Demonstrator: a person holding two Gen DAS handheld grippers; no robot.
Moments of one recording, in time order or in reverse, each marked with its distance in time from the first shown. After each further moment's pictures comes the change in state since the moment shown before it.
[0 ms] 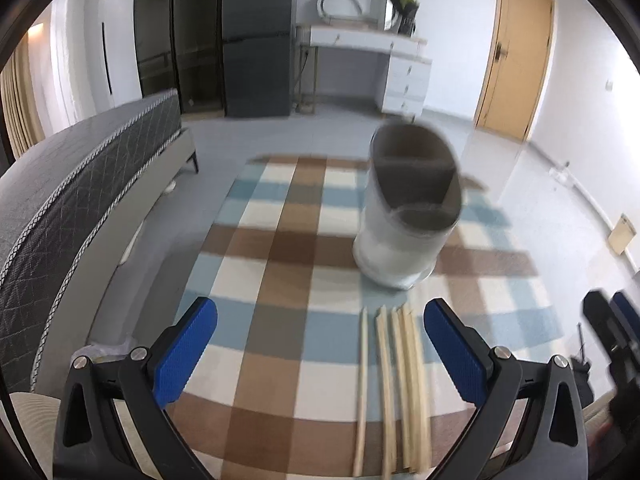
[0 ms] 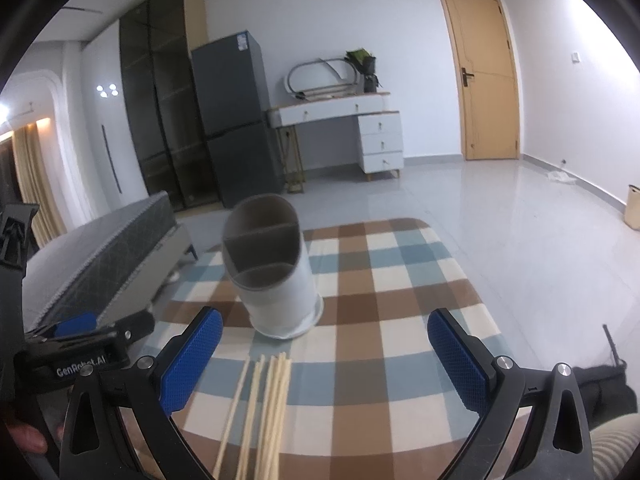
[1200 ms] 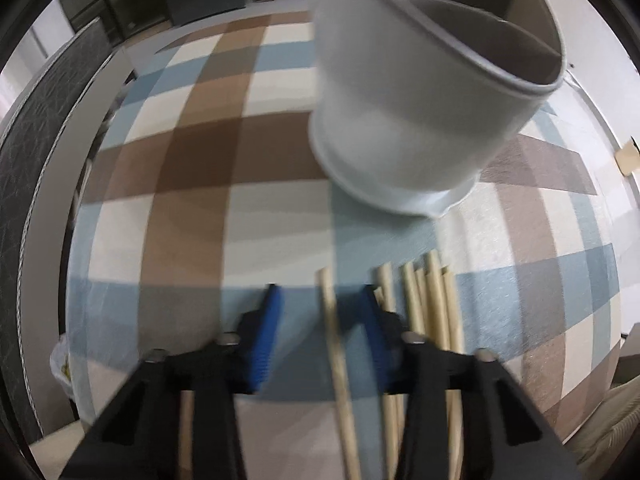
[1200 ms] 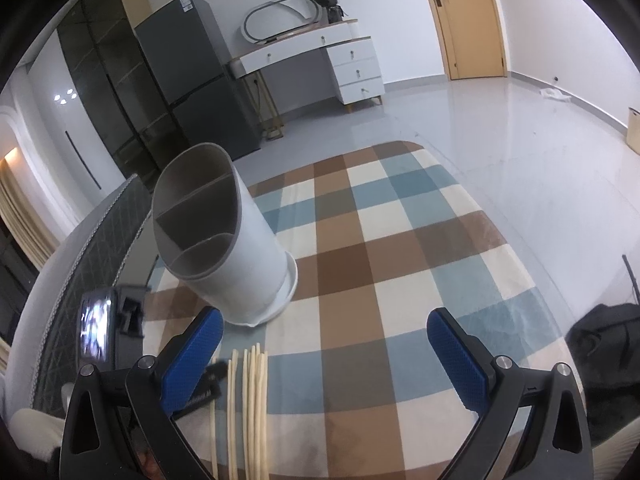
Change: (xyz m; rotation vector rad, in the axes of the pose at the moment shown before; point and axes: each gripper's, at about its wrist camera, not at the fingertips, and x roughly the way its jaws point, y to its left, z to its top) left arm 0.116 -0.053 -0.023 0.140 0.404 -0.041; right arm 0.084 -0.039 -0.001 0.181 0.231 0.019
